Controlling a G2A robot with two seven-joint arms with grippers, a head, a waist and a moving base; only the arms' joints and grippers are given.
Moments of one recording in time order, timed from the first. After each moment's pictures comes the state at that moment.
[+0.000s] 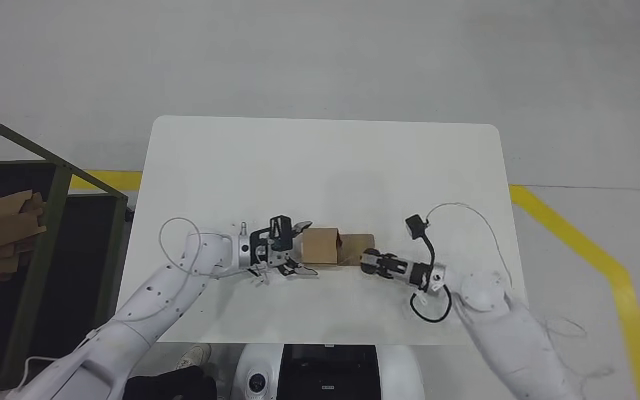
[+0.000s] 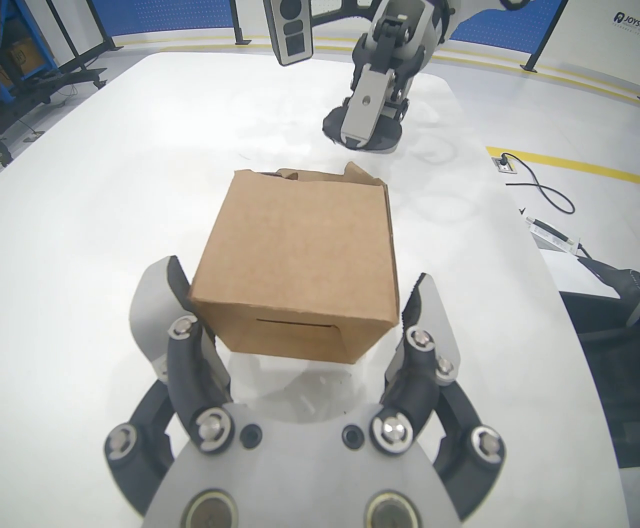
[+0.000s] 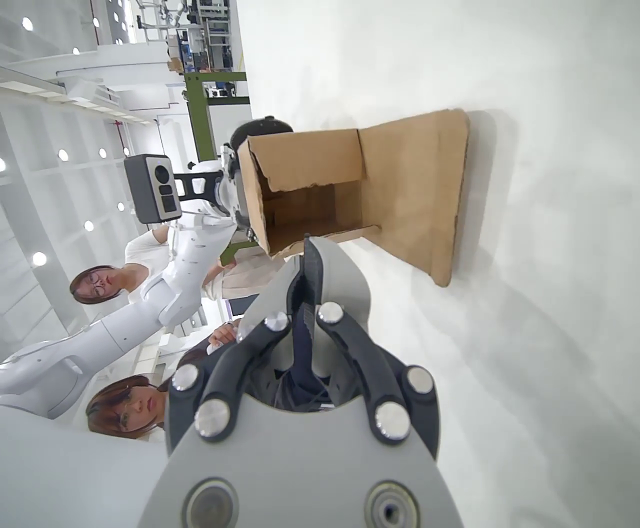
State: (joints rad) left arm 1.13 -0.99 -0.88 -1.26 1.61 -0.84 0.52; right arm -1.39 -1.12 1.13 -1.44 0.13 -0.27 0.83
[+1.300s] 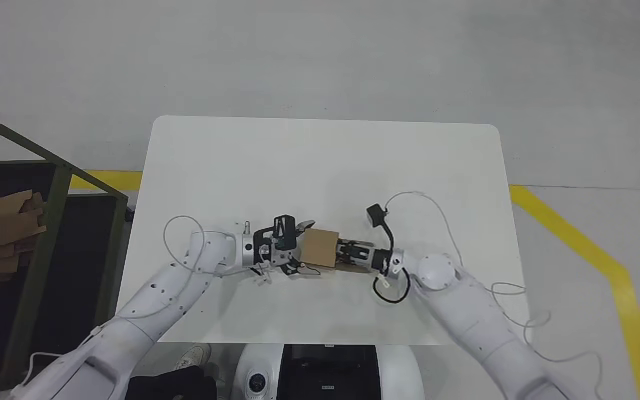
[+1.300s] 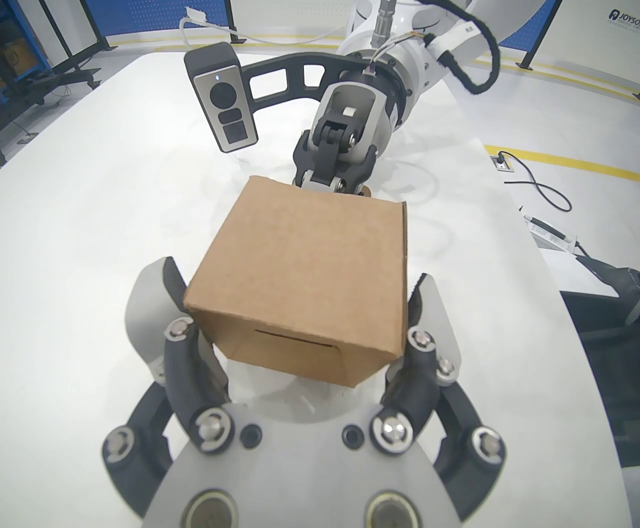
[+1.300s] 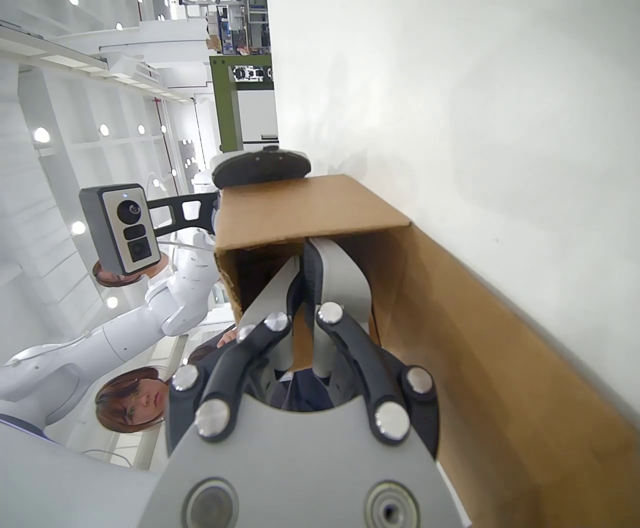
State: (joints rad) left arm 1.11 -1.00 -0.87 -1.25 1.61 -0.85 0.51; right arm -1.09 -1.27 0.82 -1.05 0.27 -0.47 0.77
